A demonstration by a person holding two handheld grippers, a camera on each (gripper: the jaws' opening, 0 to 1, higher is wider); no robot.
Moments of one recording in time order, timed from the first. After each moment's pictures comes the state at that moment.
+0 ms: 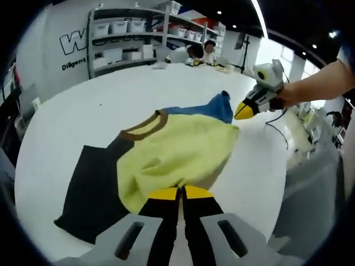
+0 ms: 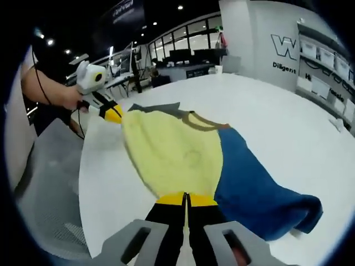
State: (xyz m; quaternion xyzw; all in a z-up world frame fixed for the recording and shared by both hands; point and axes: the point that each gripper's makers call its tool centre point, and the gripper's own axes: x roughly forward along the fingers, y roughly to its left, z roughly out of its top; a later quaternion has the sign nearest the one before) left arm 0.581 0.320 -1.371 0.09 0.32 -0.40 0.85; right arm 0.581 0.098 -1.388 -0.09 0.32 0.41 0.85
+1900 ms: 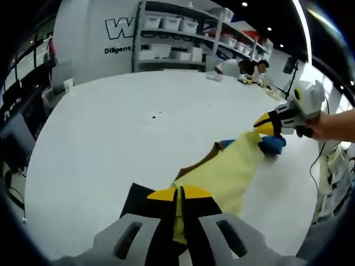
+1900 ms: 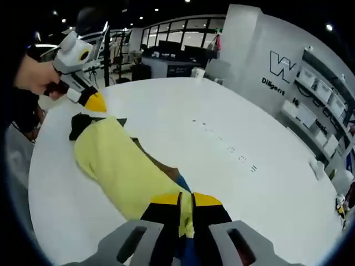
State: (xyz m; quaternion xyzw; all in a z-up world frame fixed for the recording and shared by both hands) left arm 0.724 0.353 -1.363 0.06 0.35 -0.26 0.90; right arm 0.754 0.130 -1.370 -0.22 0.30 0.33 0.87
